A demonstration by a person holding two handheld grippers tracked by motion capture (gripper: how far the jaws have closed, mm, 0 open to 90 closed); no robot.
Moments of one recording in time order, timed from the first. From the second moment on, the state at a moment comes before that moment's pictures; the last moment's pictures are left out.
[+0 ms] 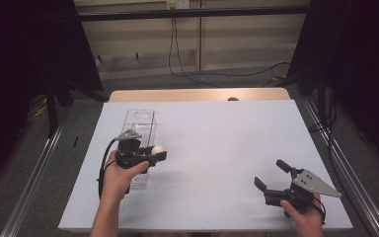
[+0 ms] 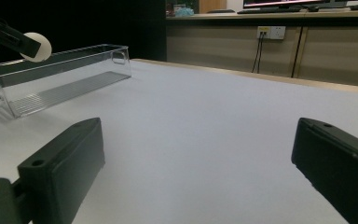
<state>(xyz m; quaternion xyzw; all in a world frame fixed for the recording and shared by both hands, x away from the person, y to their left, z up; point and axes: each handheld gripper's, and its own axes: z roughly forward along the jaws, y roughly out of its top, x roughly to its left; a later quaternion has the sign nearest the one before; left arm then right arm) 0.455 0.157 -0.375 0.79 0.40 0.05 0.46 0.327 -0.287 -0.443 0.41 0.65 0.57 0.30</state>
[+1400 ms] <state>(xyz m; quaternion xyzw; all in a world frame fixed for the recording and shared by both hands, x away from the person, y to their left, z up) 0.457 0.169 -0.374 0.79 0.41 0.06 0.46 0.327 -0.287 -0.443 0.41 0.65 0.57 0.30</state>
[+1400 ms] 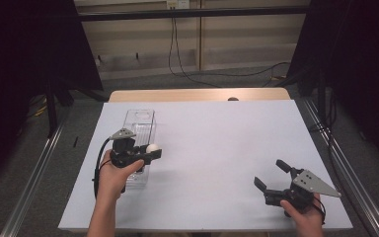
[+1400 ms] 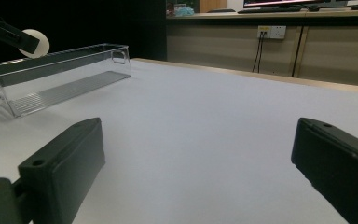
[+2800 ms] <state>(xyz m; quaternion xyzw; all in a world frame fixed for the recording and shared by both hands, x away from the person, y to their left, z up) 0.459 0.180 -0.372 0.78 0.42 0.07 0.46 0.327 -0.287 -0.443 0.41 0.65 0.57 0.30</state>
